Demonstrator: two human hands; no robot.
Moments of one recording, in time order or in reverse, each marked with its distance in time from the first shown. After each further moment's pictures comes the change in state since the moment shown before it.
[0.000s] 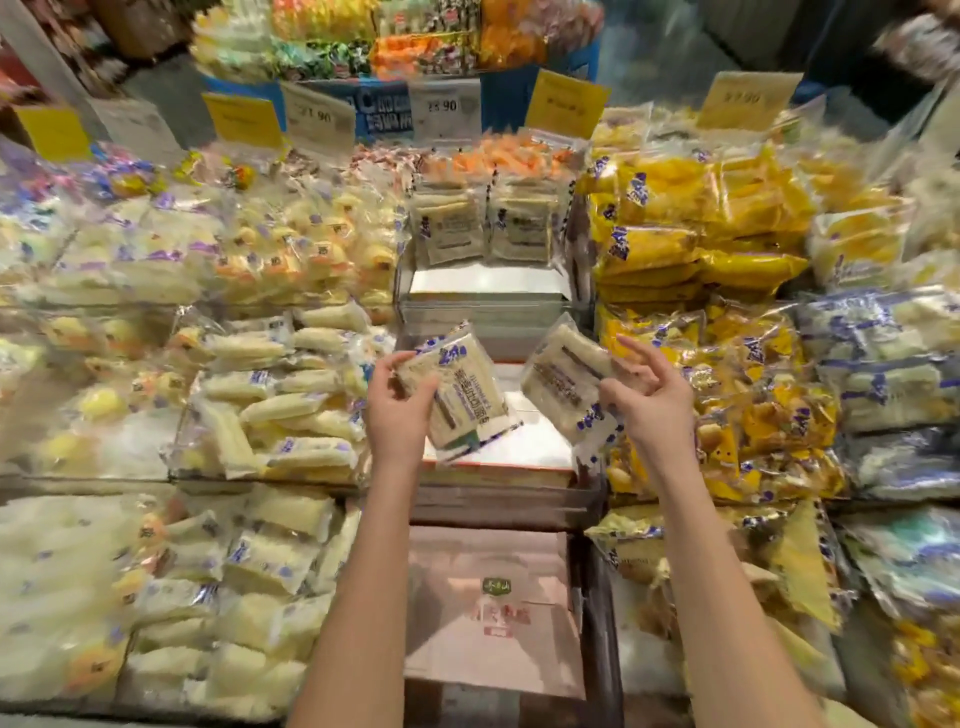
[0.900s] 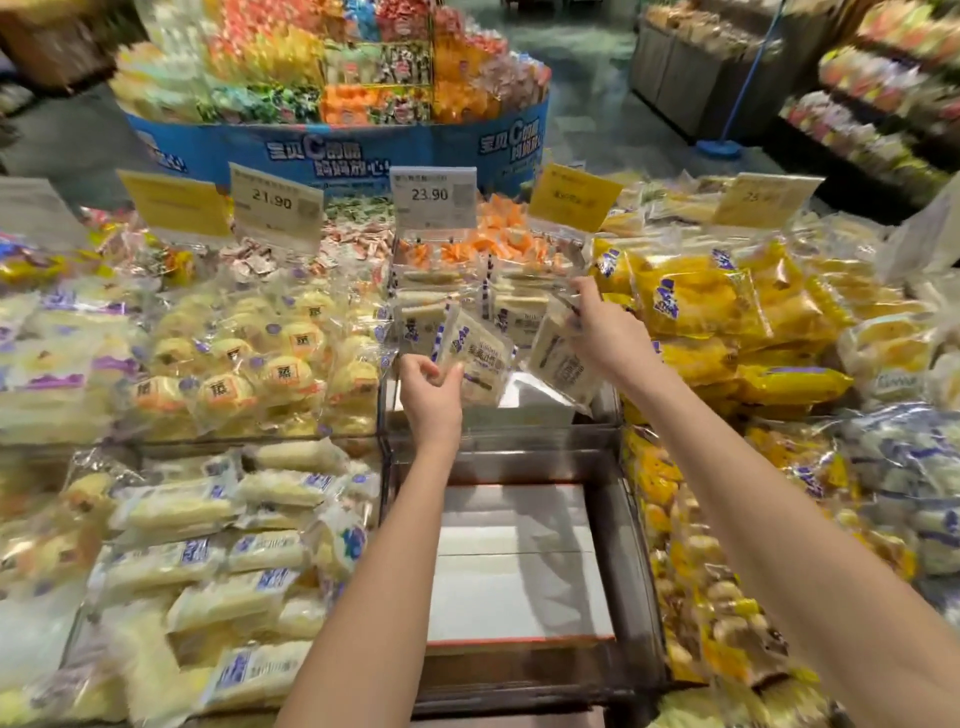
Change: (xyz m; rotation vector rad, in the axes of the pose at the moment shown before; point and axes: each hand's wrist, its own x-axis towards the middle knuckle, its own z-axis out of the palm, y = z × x) left_hand 0.211 0.000 0.117 0.038 -0.008 0.050; right_hand 0.251 -0.050 0.109 -1.265 -0.137 -0.312
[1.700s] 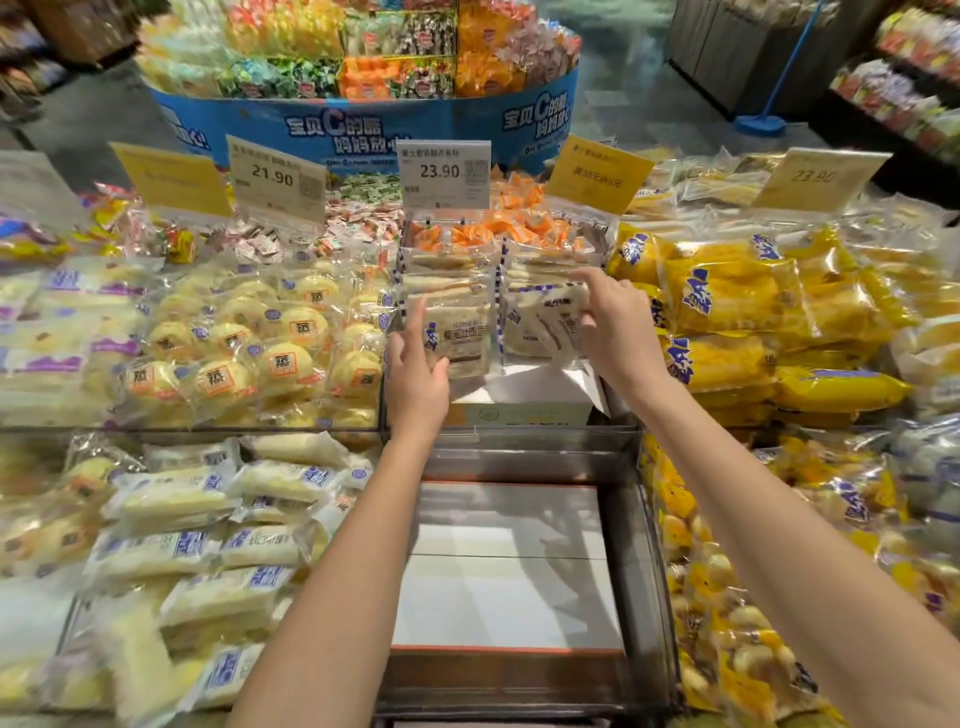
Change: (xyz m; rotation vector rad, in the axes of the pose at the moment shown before) left_hand 0.034 -0.019 -0.013 0.416 -0.165 0.233; right_hand 0.015 0.010 0.036 0.119 0.289 -0.191
